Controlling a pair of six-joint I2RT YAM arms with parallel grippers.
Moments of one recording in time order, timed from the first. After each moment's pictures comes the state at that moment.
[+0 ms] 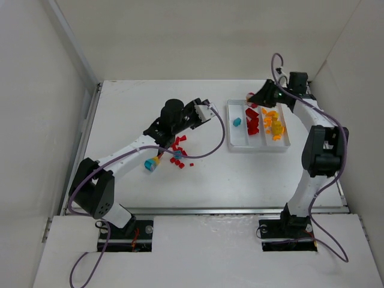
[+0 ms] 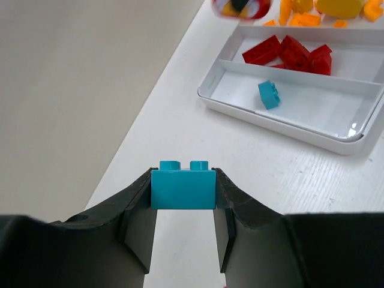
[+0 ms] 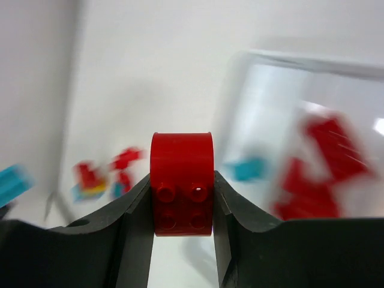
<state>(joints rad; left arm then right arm) -0.65 1.50 1.09 0.23 0.21 0.59 -0.04 1.93 1.57 -0.23 -0.85 0.38</state>
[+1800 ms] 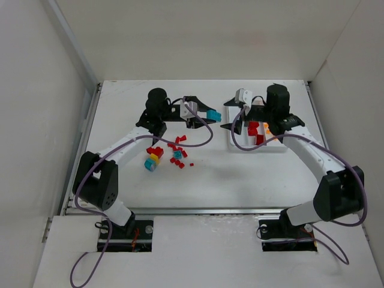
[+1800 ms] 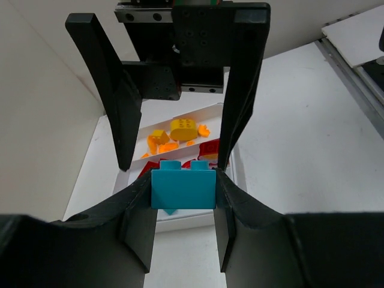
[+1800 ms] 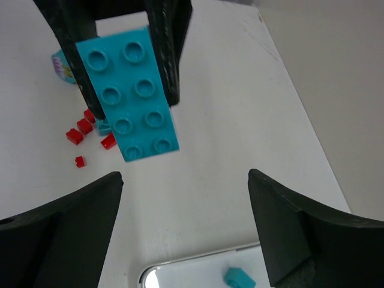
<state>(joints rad) -0.48 1.57 1.13 0.52 1.12 0.32 0.27 1.43 1.14 -0.05 -0.96 -0.62</state>
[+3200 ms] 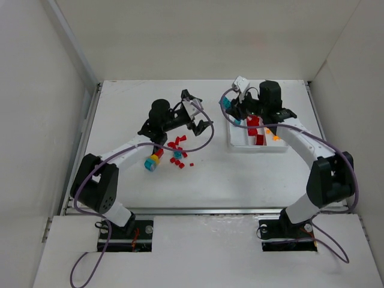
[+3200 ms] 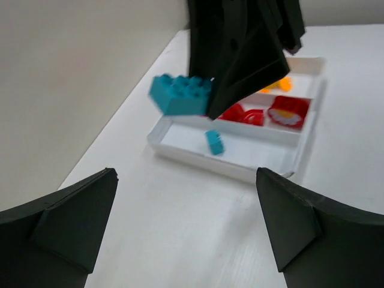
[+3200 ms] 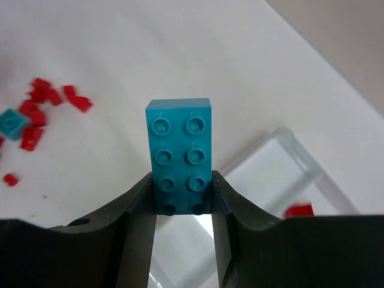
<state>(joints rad) -0.51 1.54 1.00 0.53 0.62 0.30 0.29 1.55 1.24 -0.09 -0.59 -0.43</state>
